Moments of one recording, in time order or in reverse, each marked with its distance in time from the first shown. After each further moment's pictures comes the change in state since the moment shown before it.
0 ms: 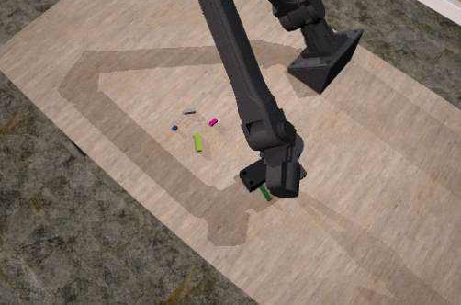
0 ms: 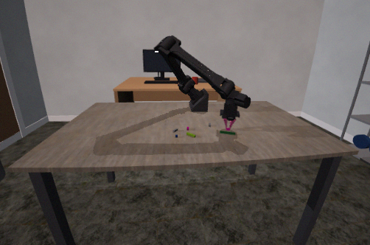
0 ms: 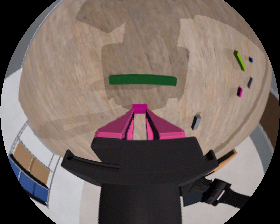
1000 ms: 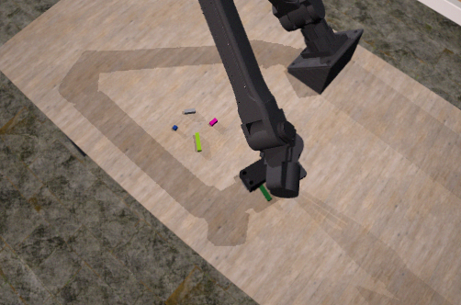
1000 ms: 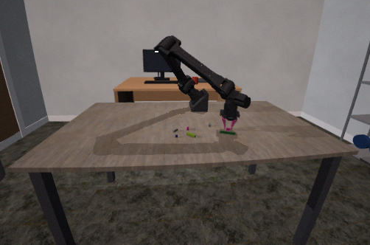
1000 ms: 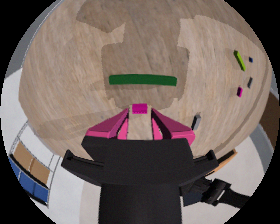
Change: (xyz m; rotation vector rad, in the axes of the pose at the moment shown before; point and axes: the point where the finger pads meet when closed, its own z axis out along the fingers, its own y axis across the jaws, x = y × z) arm 0.000 0.000 0.000 0.000 0.000 0.000
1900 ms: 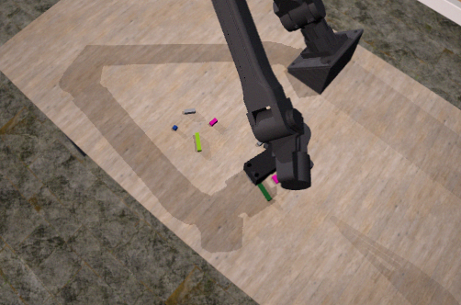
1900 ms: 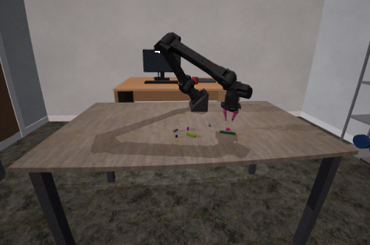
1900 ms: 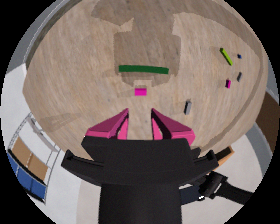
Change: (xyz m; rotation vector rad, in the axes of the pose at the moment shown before) arm 0.006 0.001 -0.045 0.002 -0.002 -0.028
